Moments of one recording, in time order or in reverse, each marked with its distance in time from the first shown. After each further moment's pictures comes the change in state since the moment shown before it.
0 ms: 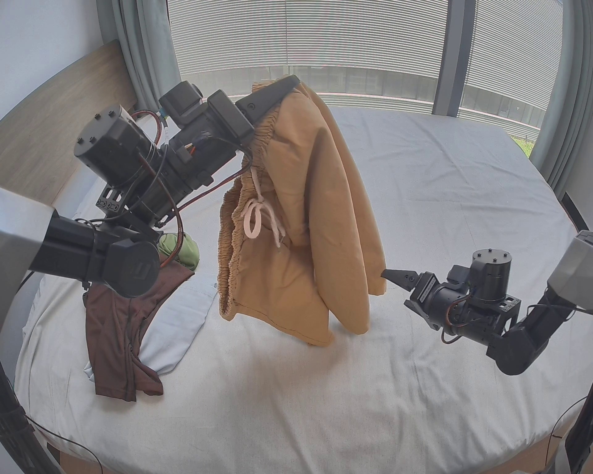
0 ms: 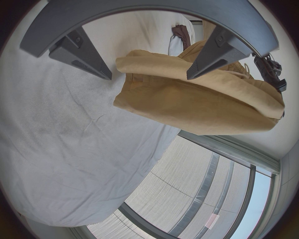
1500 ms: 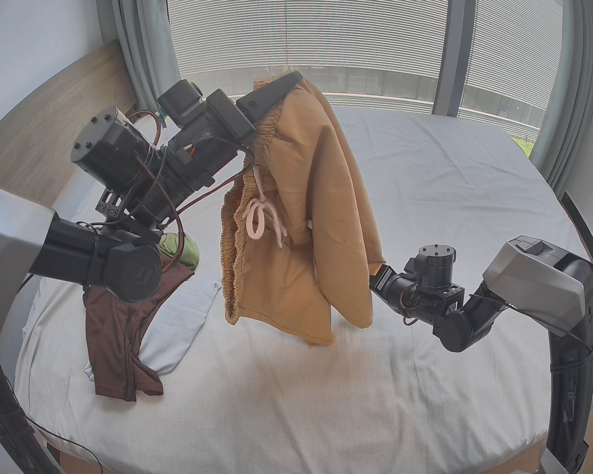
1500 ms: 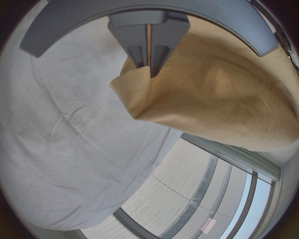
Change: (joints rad) left arm -0.016 -0.004 0.018 -0.050 -0.003 0.000; right arm 0.000 0.344 -0.449 0.098 -0.005 -0.051
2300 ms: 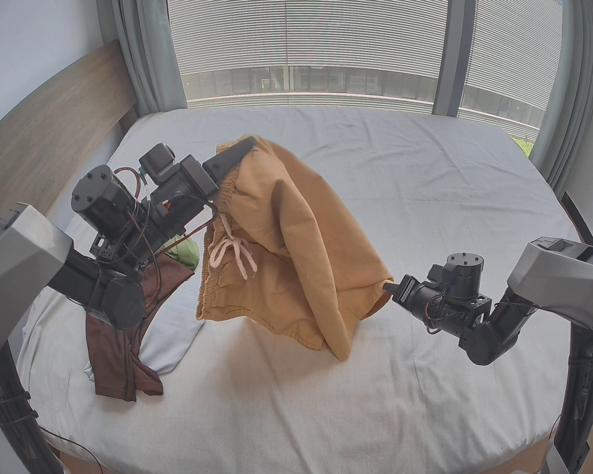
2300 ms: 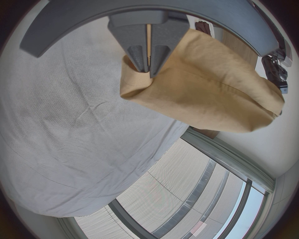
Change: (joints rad) left arm 0.149 0.061 0.223 -0.142 0.002 -0.038; right arm -0.040 -0.117 0.254 -0.129 0.002 -0.106
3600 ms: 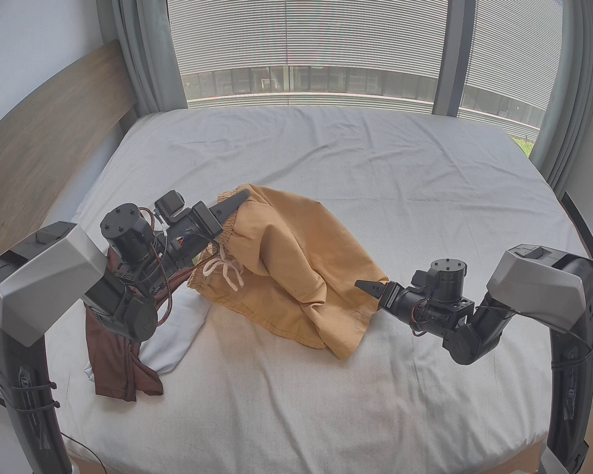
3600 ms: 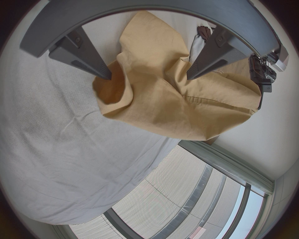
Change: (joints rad) left arm 0.070 0.186 0.001 -0.013 0.013 -0.001; right arm 0.006 0.121 -0.119 0.013 0.075 -0.013
